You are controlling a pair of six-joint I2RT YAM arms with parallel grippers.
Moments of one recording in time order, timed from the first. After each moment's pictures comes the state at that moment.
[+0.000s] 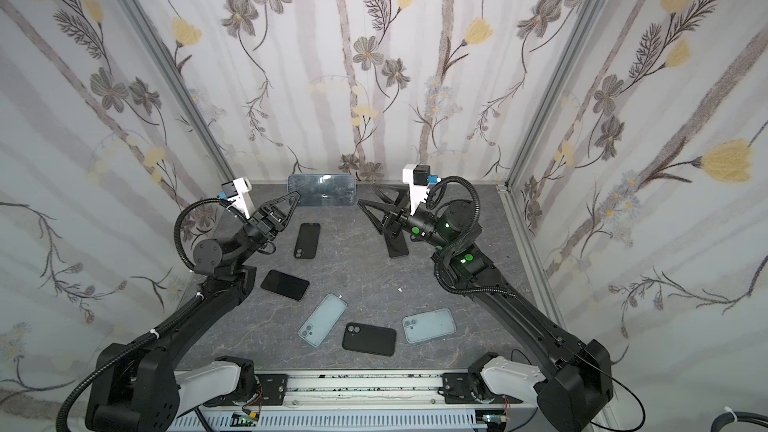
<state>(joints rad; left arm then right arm) -0.19 1.20 0.67 1.26 0.69 -1.21 0.59 1.19 1.03 0.47 -0.55 0.49</state>
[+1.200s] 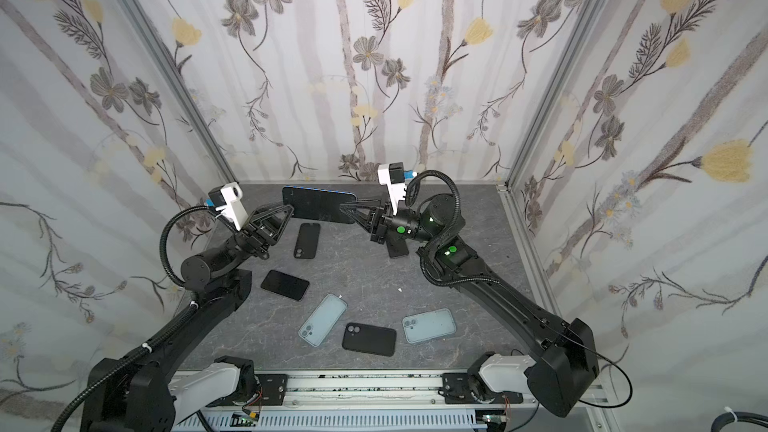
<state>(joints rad) -0.19 1.10 0.64 1.34 0.76 -1.17 0.66 1.29 1.12 0.52 -0.74 0.61</state>
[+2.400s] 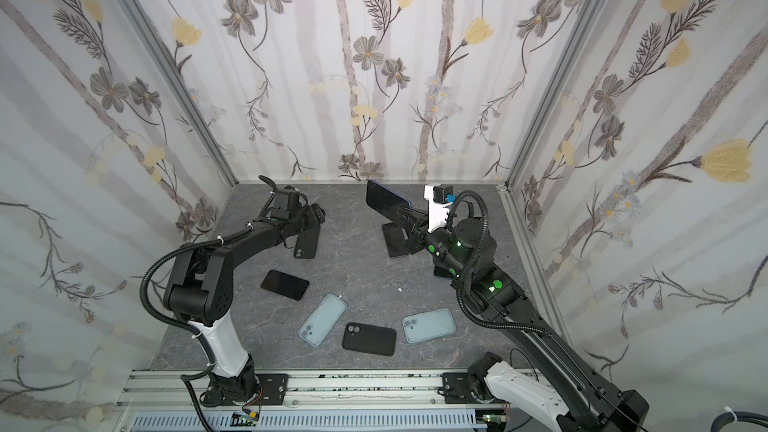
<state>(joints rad) -0.23 1.88 1.25 -0.12 0.07 -0.59 0.63 0.93 0.98 -0.04 -0.09 0.33</state>
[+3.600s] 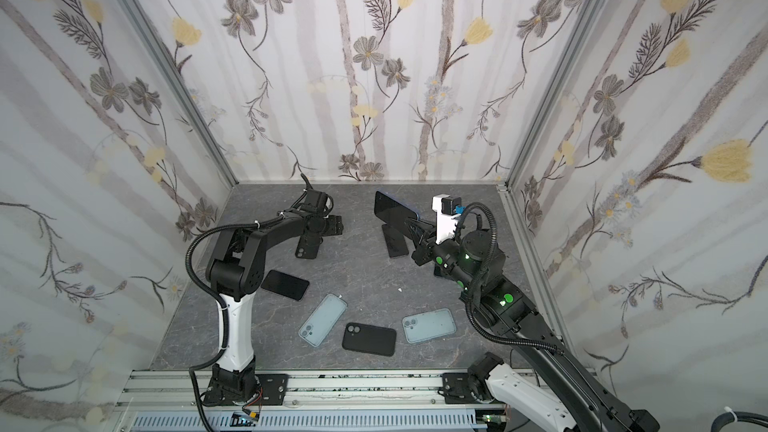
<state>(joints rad) -0.34 2.15 1.50 -0.33 0.05 -0.34 0.63 0.83 0.92 -0.11 -0.07 0.35</state>
